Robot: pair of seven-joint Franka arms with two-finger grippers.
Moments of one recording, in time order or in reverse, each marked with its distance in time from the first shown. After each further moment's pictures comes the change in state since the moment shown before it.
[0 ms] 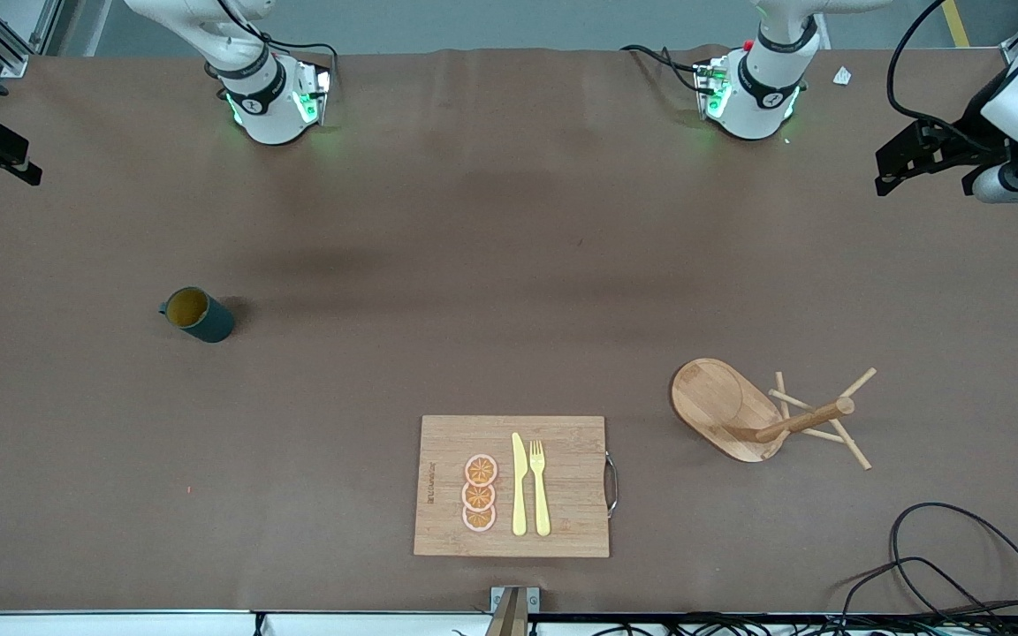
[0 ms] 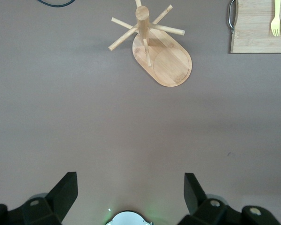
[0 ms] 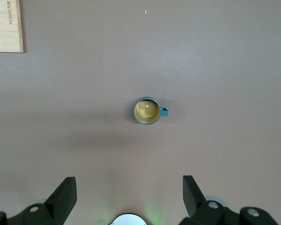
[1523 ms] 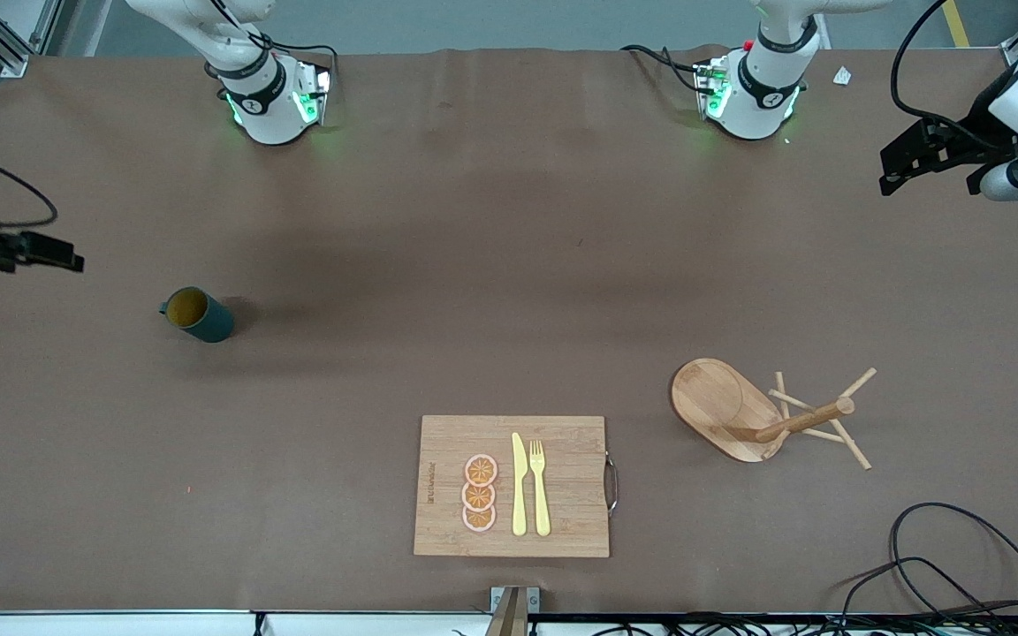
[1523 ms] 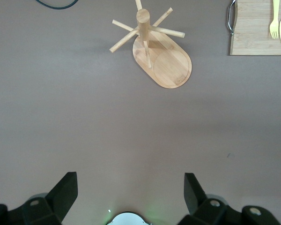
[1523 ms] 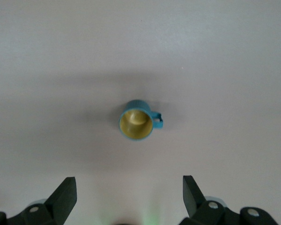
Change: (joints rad) left arm 0.002 0.001 -0.001 0.008 0.000 0.000 0.000; right arm -0.045 0.286 -0.003 -0.017 0.000 0.153 -0.037
